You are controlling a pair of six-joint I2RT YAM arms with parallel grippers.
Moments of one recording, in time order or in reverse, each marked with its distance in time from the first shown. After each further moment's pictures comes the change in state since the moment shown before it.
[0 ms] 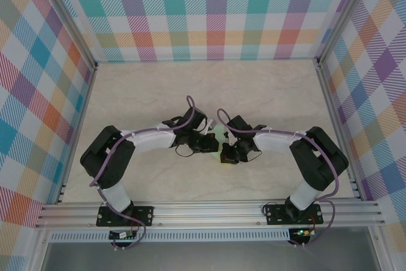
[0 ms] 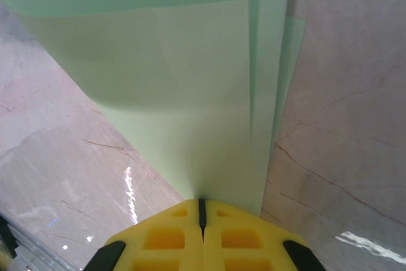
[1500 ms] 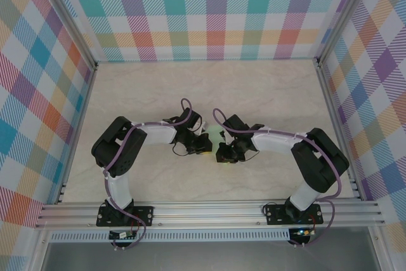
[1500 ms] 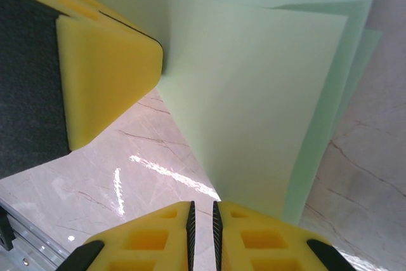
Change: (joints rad) left arm 0.104 0.136 -0.006 0.011 0.032 -0.022; right arm 0.041 -0.018 0.040 -0.023 0.019 -0.021
